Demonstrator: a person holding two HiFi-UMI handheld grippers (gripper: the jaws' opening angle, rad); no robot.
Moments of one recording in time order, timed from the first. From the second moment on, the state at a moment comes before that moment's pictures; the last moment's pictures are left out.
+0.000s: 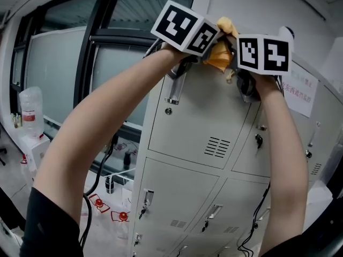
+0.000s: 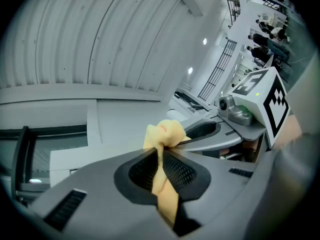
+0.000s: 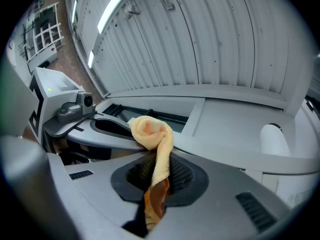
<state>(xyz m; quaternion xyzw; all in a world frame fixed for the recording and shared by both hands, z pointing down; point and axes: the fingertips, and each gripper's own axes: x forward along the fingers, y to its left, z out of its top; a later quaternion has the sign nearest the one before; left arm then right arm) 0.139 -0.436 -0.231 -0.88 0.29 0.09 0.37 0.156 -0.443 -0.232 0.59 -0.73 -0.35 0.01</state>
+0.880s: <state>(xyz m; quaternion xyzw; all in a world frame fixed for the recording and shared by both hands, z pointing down) 0.242 -0.407 -0.232 -0.88 0.27 0.08 0.38 0.260 -0.416 -0.233 0.62 -0.71 -0.33 -0.01</state>
